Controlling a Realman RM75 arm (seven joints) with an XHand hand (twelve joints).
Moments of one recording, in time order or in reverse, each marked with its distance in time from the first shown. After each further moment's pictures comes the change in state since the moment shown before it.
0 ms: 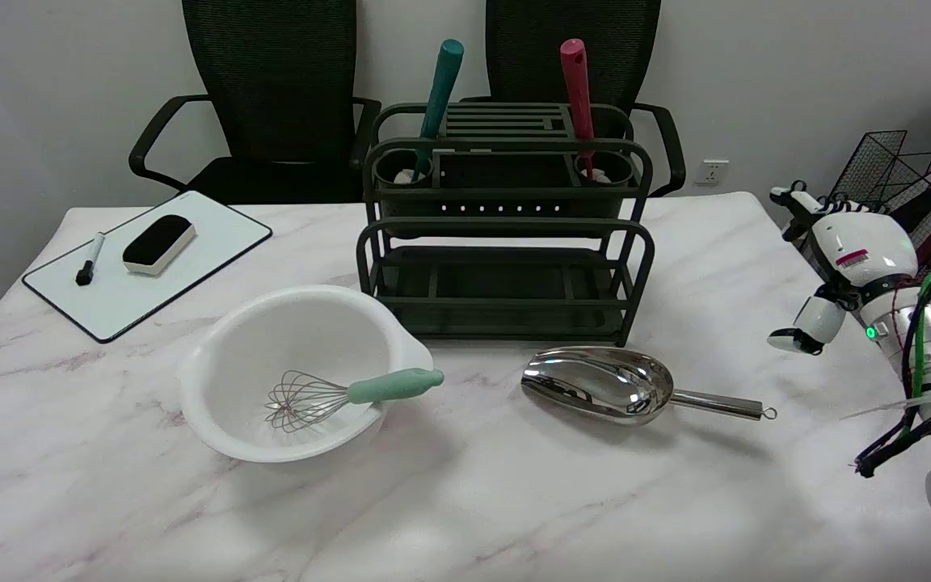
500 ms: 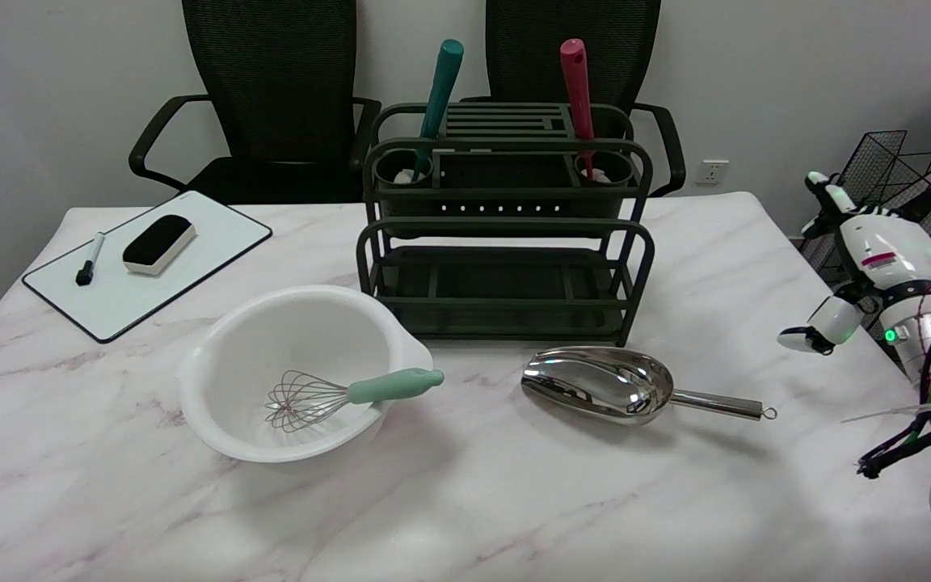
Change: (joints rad) arm -0.039 -0.021 0.016 0.030 0.140 -0.003 -0.024
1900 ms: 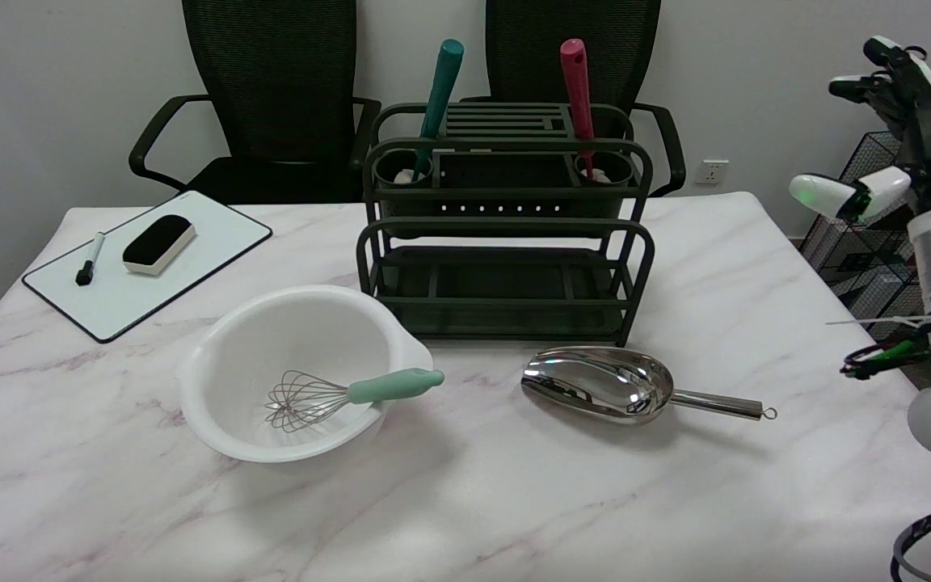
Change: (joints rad) arm 0.149 0.089 -0.045 0.065 0.277 0.038 0.694
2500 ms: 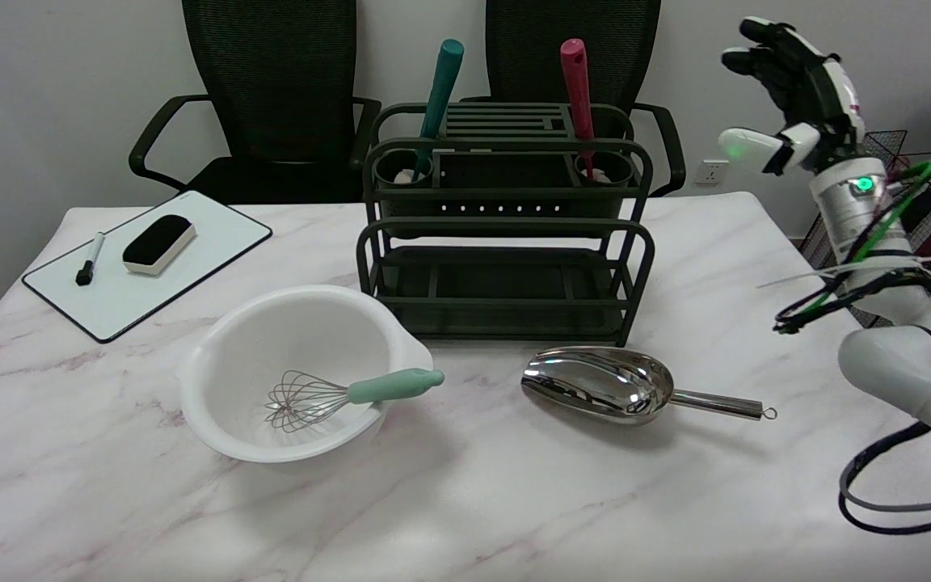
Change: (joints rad) arm 0.316 0.066 -0.313 -0.119 -0.039 -0.062 0.273
